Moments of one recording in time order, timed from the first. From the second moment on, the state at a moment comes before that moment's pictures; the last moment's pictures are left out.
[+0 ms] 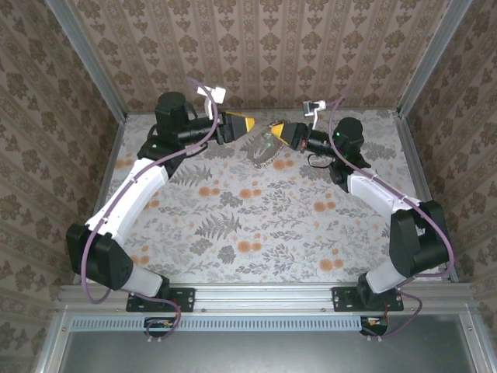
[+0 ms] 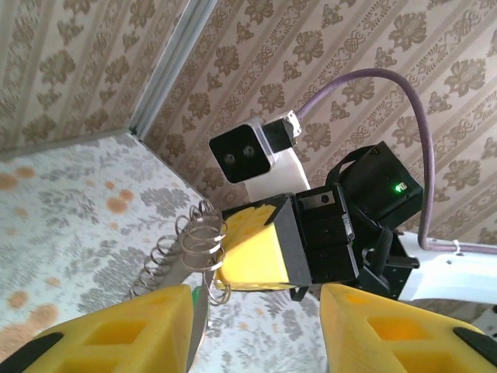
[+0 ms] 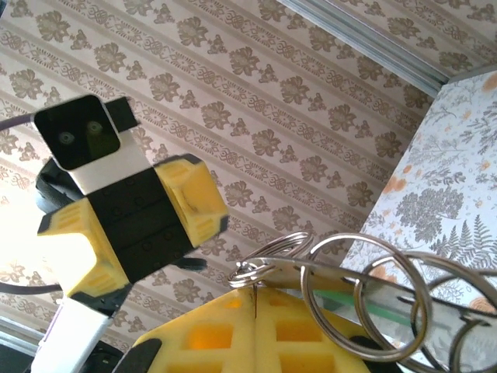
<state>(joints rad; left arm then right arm) -0.45 1.46 1.38 -0.03 0.87 -0.54 0.26 1.54 1.04 0.70 -0.91 1.19</state>
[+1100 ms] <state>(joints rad) -0.52 1.50 1.31 0.04 0.88 -0.68 0.26 1.56 1.06 0.70 -0.91 1.21</state>
